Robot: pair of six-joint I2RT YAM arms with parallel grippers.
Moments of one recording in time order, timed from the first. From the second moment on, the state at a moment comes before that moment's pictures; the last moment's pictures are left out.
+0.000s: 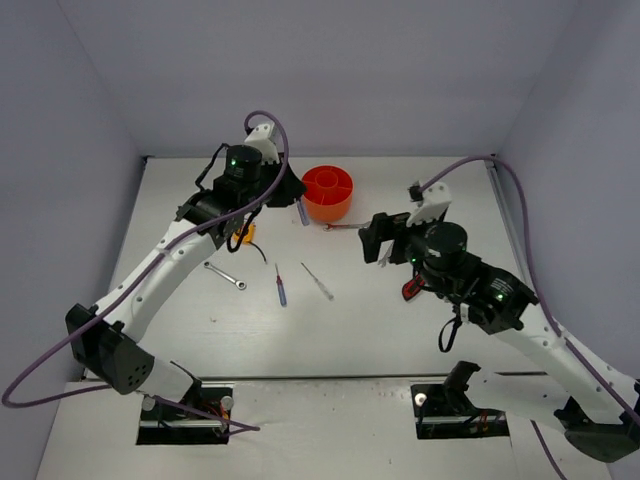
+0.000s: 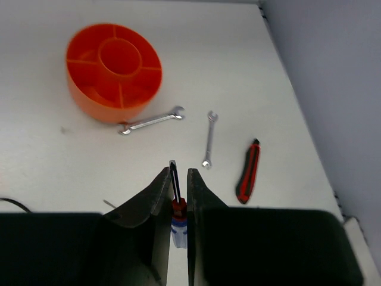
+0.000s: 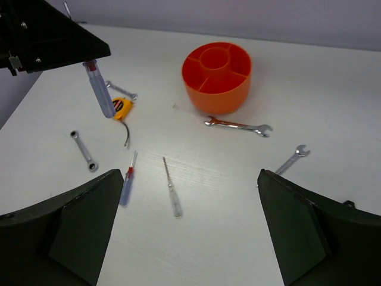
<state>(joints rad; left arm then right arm) -0.55 1.44 1.49 -0.43 0.08 -0.51 0.87 0.95 1.13 -0.46 0.42 0.31</state>
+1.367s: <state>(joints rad) -0.46 2.13 1.78 -0.02 -0.23 -0.56 0.49 1.06 1.09 -0.48 0.33 0.26</state>
